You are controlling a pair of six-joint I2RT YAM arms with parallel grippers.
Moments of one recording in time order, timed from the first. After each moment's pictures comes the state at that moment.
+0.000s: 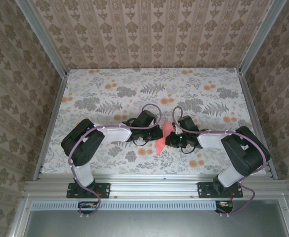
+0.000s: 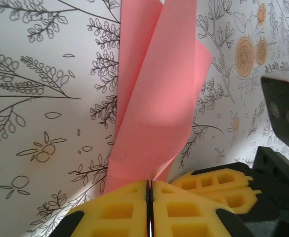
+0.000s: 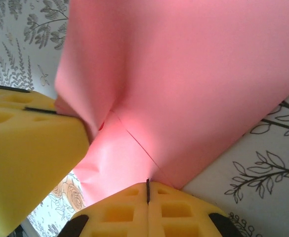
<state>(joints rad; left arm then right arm) -0.87 1.80 0.94 0.02 0.32 -0.91 0.48 1.57 0.57 0.04 -0.46 0.70</state>
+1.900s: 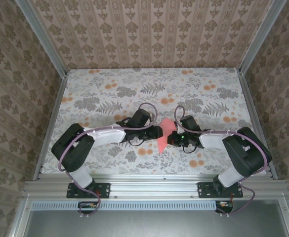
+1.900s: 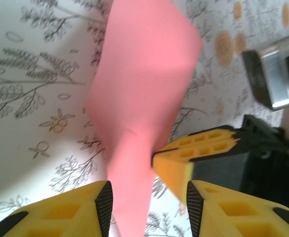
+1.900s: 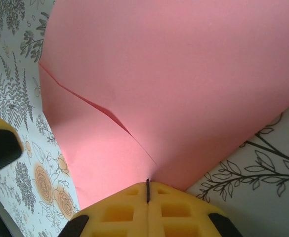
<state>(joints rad) -0.85 1.68 0.89 -0.04 0.33 -0.84 0.45 1.56 0.55 0.05 -0.43 0.66</state>
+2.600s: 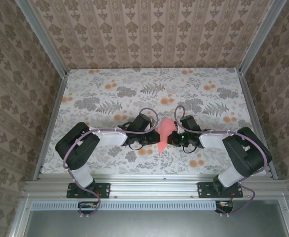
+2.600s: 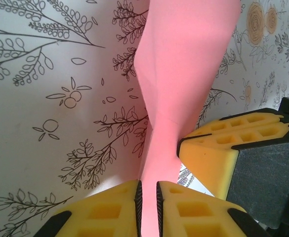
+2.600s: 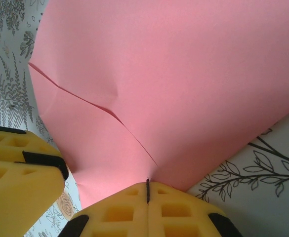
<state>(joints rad) -0.87 1.73 0.83 0.04 0.34 -0.86 0.45 1.56 0.55 0.05 -0.43 0.66</state>
